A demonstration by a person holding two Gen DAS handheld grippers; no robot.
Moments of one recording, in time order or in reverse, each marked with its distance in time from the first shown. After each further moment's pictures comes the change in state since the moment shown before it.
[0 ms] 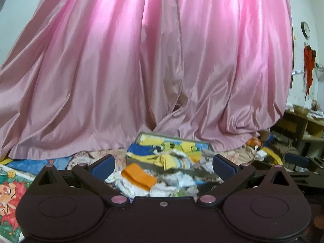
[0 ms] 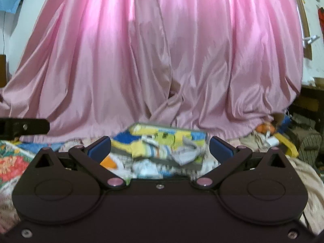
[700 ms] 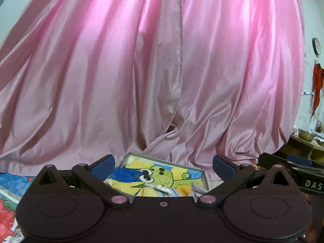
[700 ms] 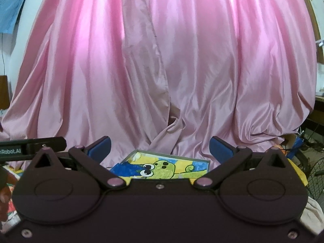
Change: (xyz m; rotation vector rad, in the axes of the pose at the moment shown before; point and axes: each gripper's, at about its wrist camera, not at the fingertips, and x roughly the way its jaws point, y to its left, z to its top) left arm 0.076 -0.038 0.081 -0.078 -0.040 0.007; right arm 0.120 -0.119 0.117 0.043 -0.057 0.075
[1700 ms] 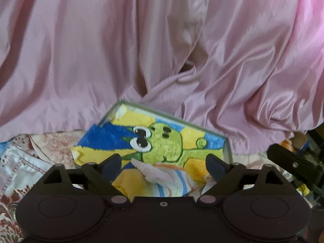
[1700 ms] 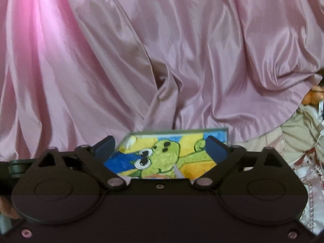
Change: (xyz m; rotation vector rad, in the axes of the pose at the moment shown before) left arm 0.244 -0.013 -0.035 -0.089 0.342 0.078; right arm 0.270 -0.137 -0.108 0.289 0.178 0.122
